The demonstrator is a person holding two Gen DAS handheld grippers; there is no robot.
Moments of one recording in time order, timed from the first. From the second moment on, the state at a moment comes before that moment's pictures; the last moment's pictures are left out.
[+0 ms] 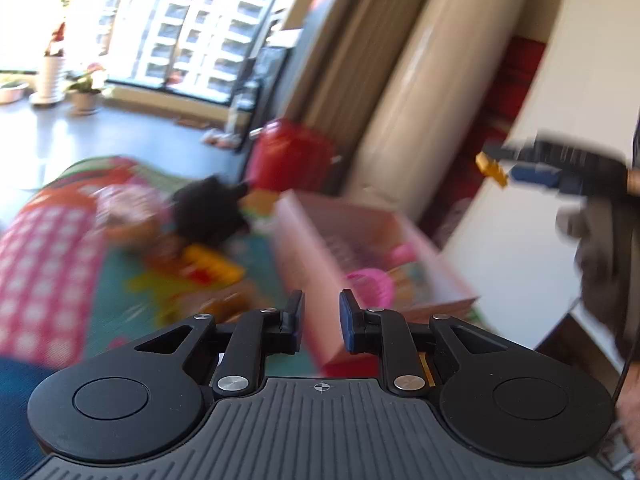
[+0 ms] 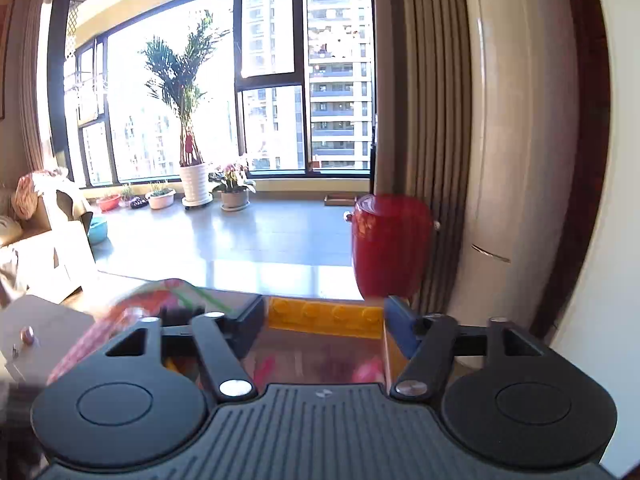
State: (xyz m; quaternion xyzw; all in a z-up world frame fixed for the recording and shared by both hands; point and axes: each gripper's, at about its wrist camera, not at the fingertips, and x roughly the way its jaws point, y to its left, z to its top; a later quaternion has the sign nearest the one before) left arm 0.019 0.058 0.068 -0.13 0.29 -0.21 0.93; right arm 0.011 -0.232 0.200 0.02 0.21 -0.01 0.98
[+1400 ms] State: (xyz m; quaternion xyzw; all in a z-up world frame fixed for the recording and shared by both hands) left arm 0.140 0.050 0.017 0.03 0.40 -0.33 0.85; right arm -0.033 -0.224 0.017 0.05 0.37 -0.08 0.92
